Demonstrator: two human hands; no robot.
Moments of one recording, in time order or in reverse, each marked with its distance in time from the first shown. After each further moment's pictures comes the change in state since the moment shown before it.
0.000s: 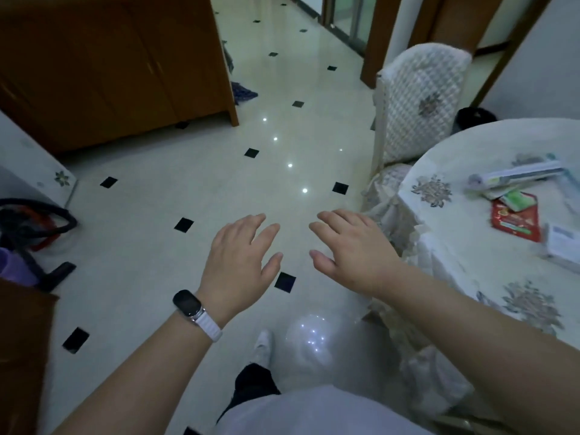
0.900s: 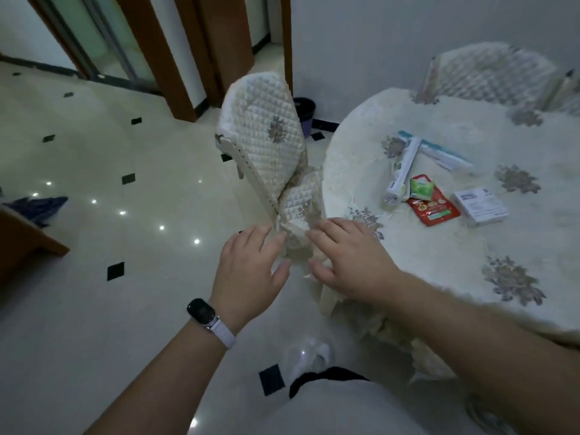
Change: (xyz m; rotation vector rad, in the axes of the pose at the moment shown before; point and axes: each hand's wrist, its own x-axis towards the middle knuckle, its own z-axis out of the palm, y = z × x) left_hand 0.376 -0.019 0.168 -0.265 -0.178 0.695; right_hand 0.150 0.184 0.032 -0.114 0.077 0.722
